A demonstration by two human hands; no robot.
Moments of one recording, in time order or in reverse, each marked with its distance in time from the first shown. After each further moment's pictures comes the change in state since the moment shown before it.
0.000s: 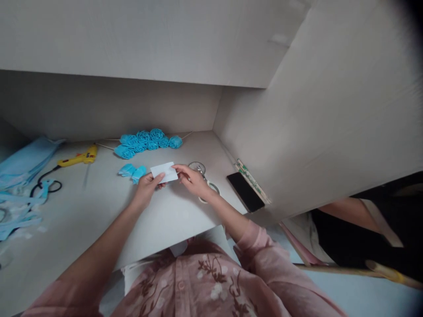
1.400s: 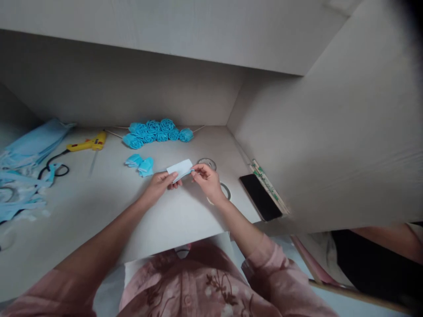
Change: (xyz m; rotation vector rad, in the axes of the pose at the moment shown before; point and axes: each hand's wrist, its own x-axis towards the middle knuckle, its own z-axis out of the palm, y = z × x) left_hand -0.011 0.001 0.006 0.156 -0.236 0.013; right_hand -0.010 0.015 0.013 0.396 0.301 0.244
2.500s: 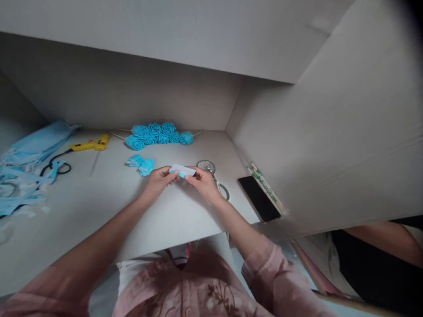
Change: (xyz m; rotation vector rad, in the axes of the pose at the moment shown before) left_hand 0.005 0.004 0.007 -0.028 0.185 0.041; right_hand -0.001 0.000 0.003 -0.087 -0.125 0.065
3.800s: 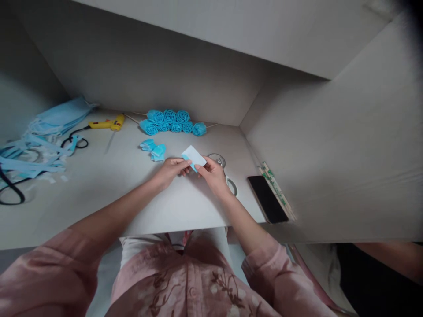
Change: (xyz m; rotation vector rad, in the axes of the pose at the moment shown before) left_hand -0.002 -0.005 0.003 -0.176 -0.077 -0.127; right_hand 0.001 0.000 0.002 -0.048 0.019 -0.039
